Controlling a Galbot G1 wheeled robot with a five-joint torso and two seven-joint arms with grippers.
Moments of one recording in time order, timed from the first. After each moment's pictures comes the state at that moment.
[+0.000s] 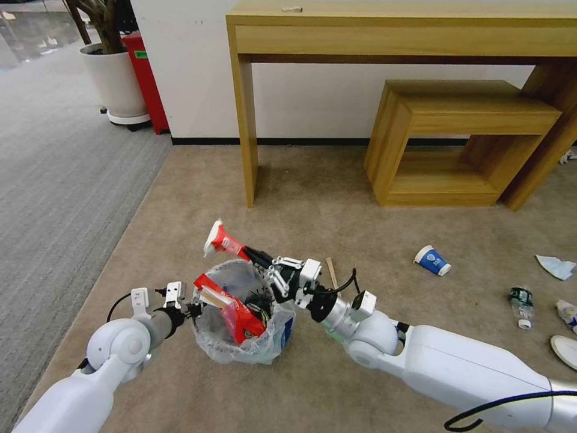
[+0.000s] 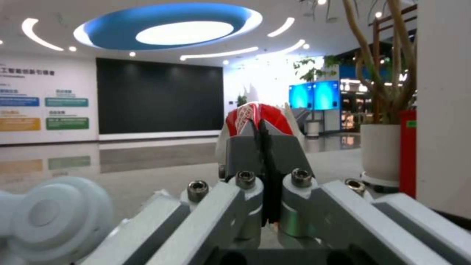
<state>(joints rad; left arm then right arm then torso) 1.20 -0.90 -0.37 -1.84 -1.10 0.63 -0.23 -0.46 0.84 -0.80 1.81 0.81 0.66 -0.07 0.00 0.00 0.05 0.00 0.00</state>
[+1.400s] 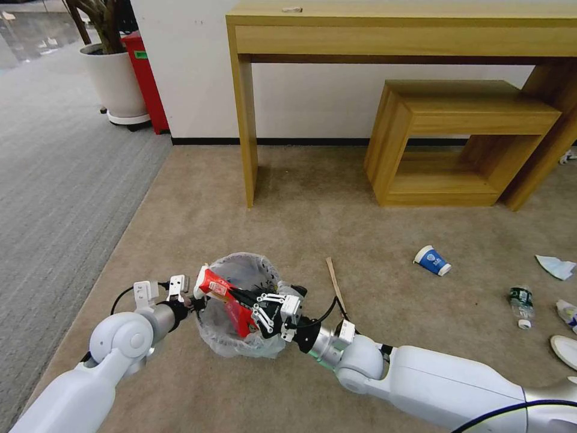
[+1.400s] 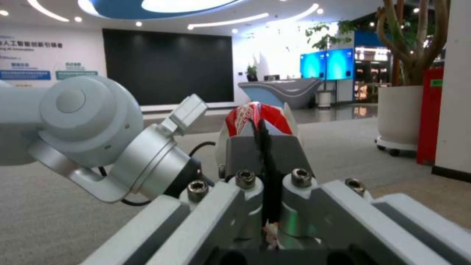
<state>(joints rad) 1.19 -0.89 -0.36 -1.88 -1.13 0.63 -0.25 -0.49 0.89 -0.90 1.71 0.73 0.67 -0.05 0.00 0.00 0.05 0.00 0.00</state>
